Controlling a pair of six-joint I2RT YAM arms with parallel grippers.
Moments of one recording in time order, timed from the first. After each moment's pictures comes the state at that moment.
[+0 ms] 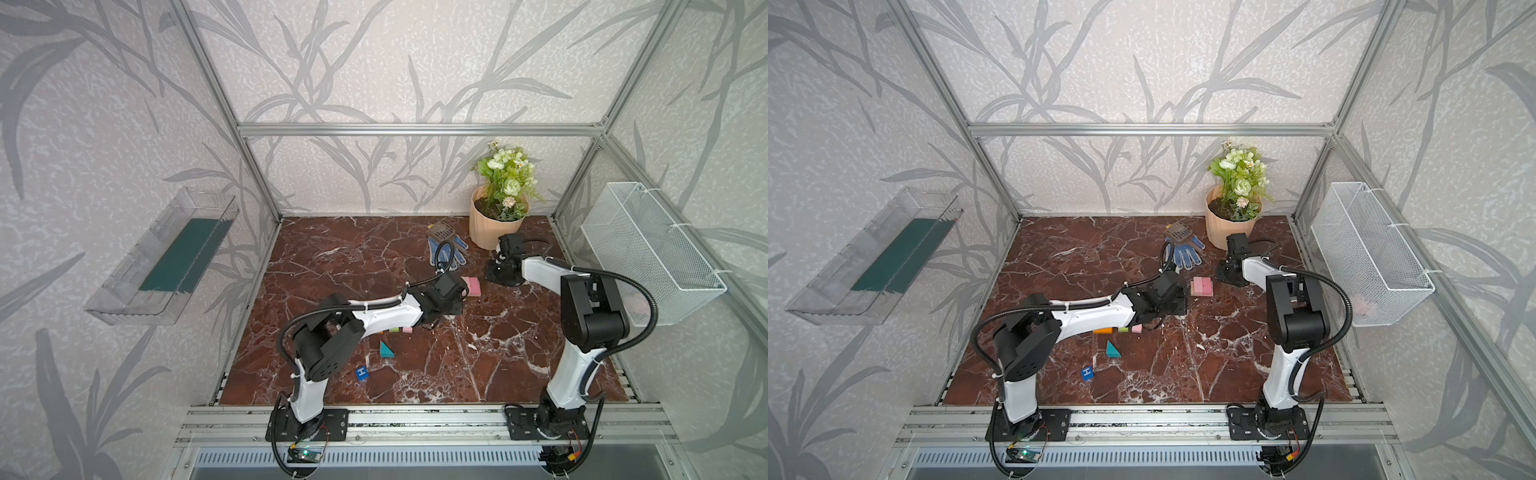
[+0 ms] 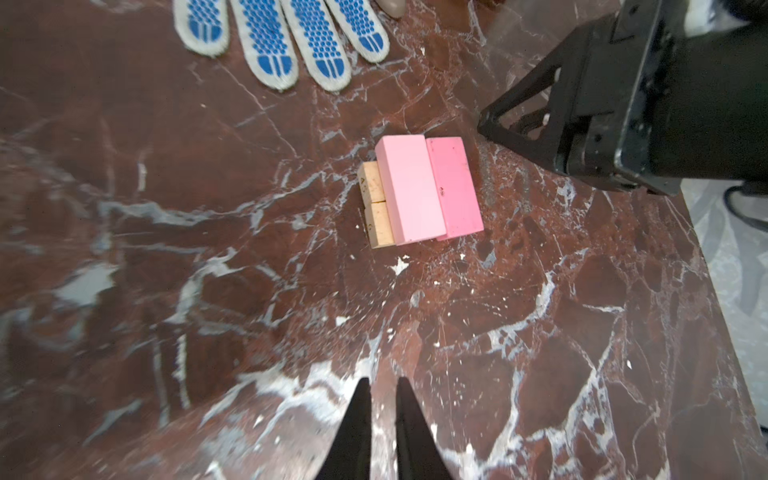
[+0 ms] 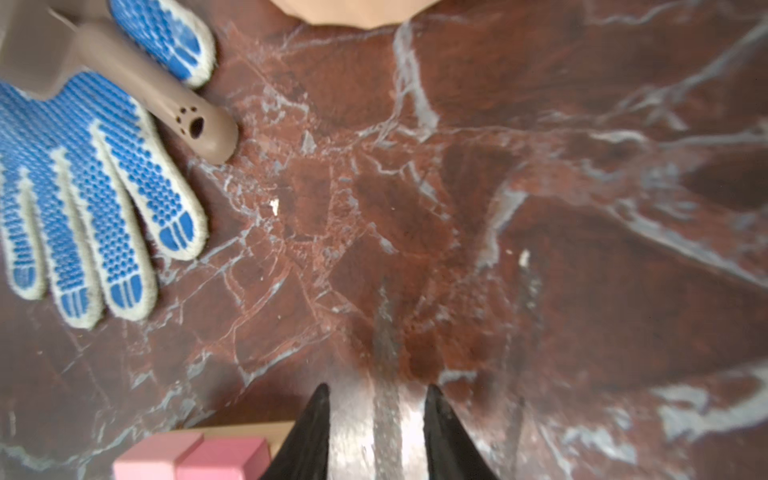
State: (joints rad) left arm -0.94 1.87 1.27 -0.21 -0.20 -0.76; right arm 0.12 1.87 1.15 -0.34 -0.07 0.38
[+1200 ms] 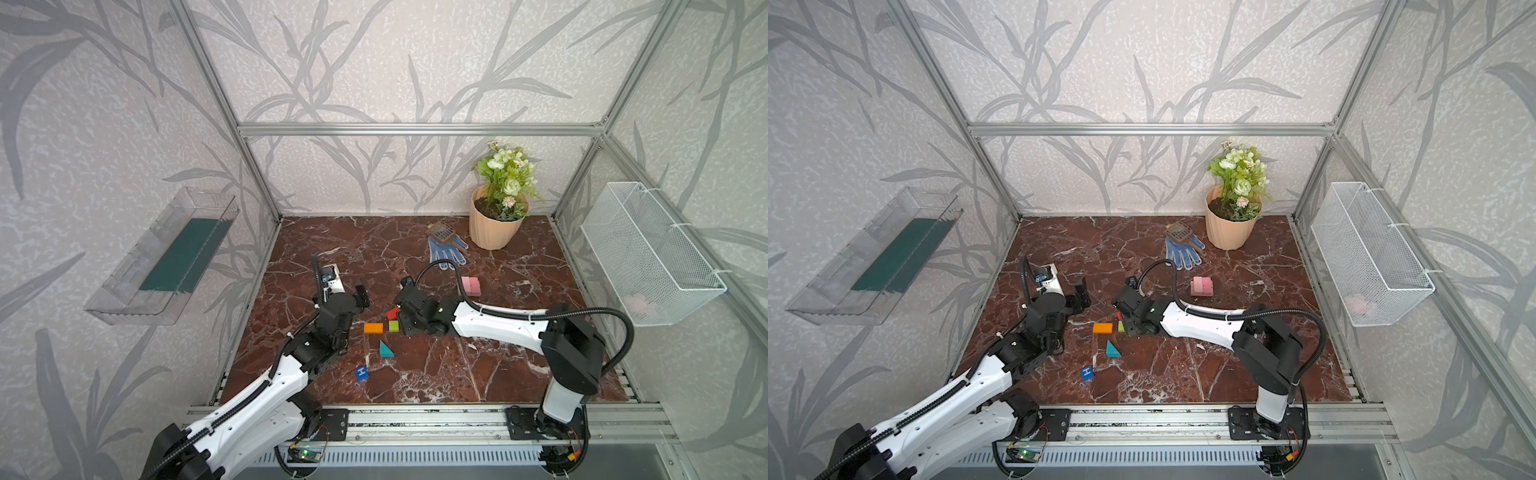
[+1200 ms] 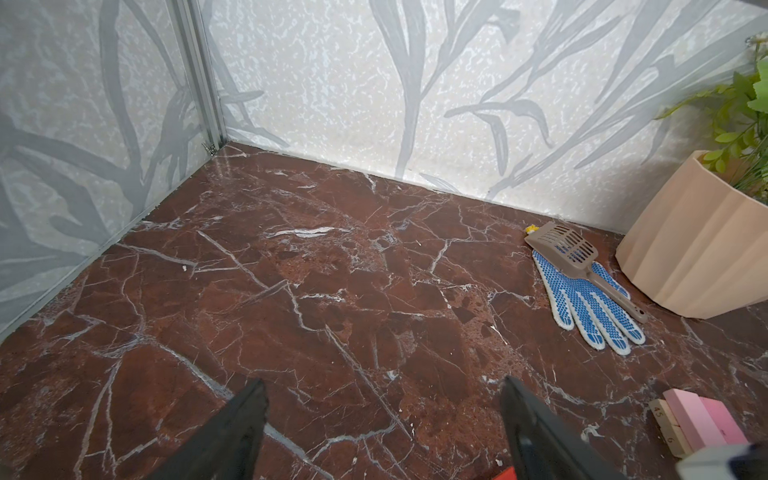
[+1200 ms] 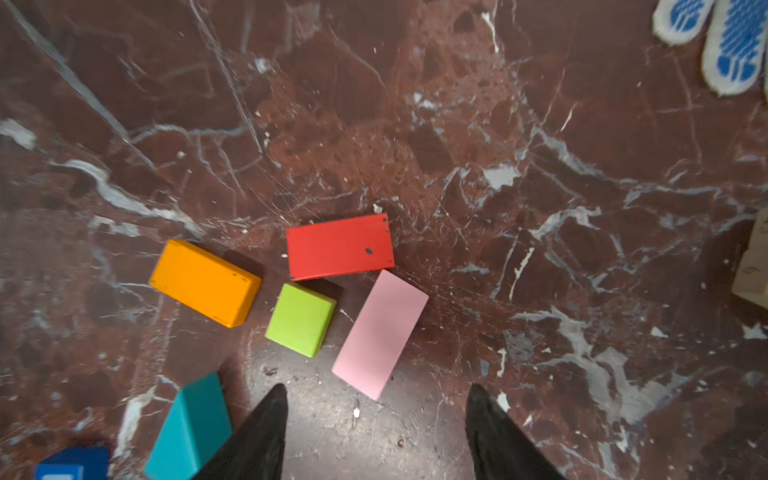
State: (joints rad) left arm -0.61 0.85 0.51 -0.03 -0.65 -0.45; right arm 1.01 1.80 1.21 -0.48 0.26 0.59
